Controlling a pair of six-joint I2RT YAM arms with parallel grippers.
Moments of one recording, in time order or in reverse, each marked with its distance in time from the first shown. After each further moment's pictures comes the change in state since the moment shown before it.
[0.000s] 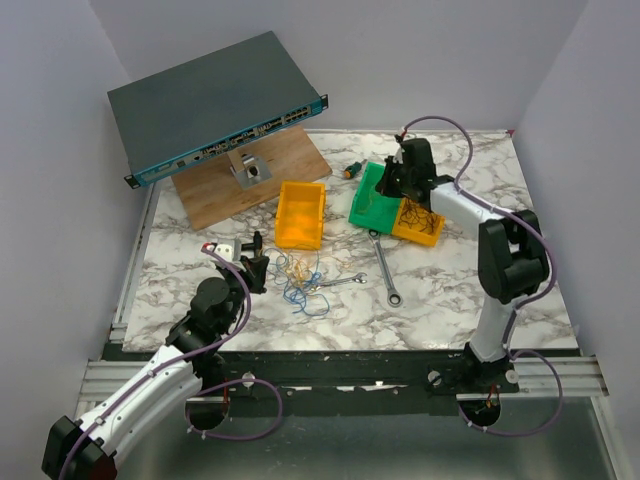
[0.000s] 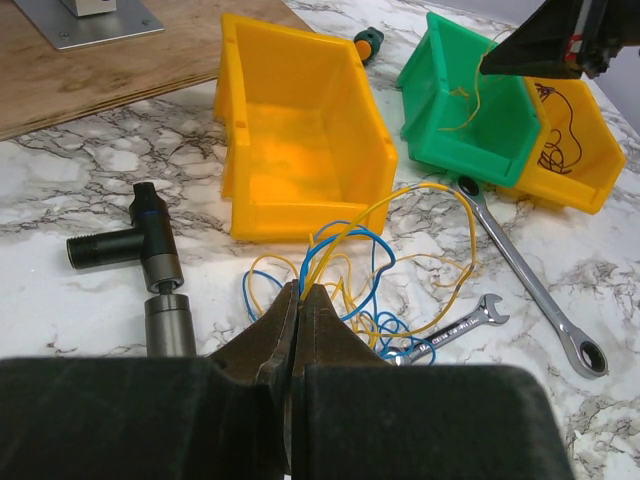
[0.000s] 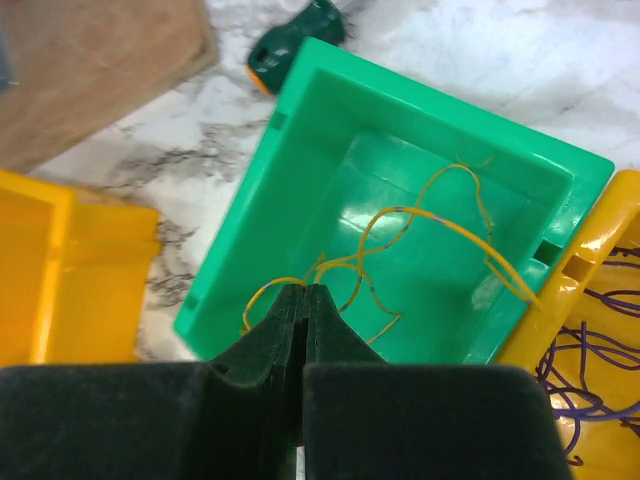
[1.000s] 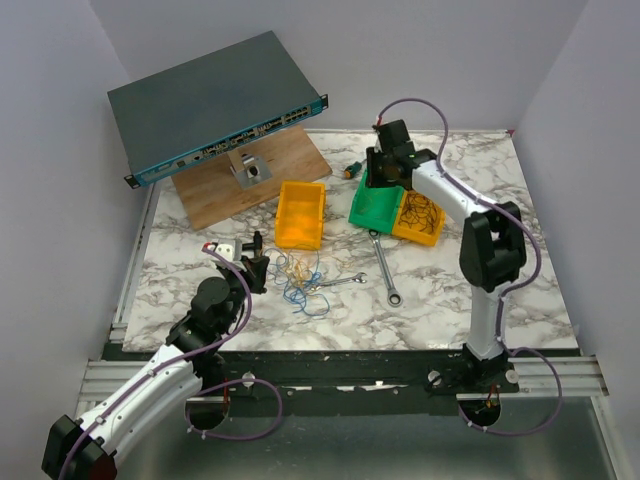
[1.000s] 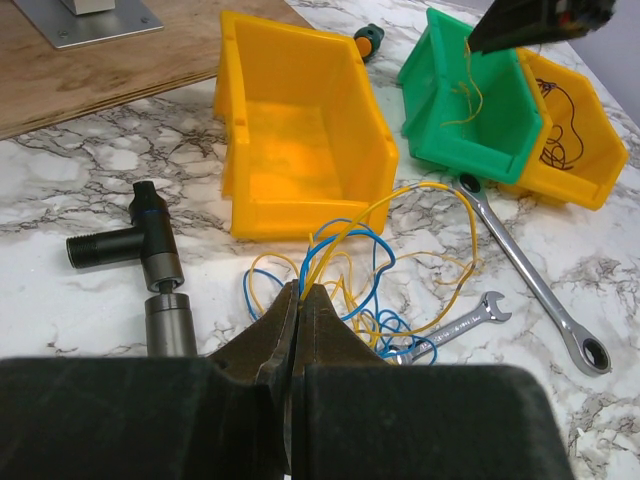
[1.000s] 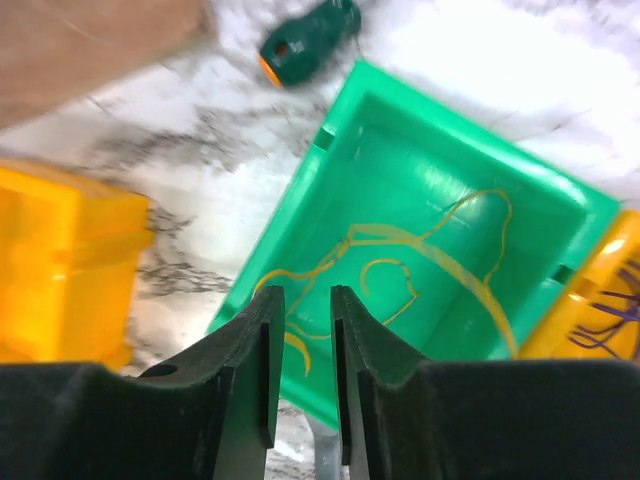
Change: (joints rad) left arm 0.000 0.006 0.000 0.001 0.003 0.005; right arm 0.100 0.213 0.397 -0.424 0.167 -0.096
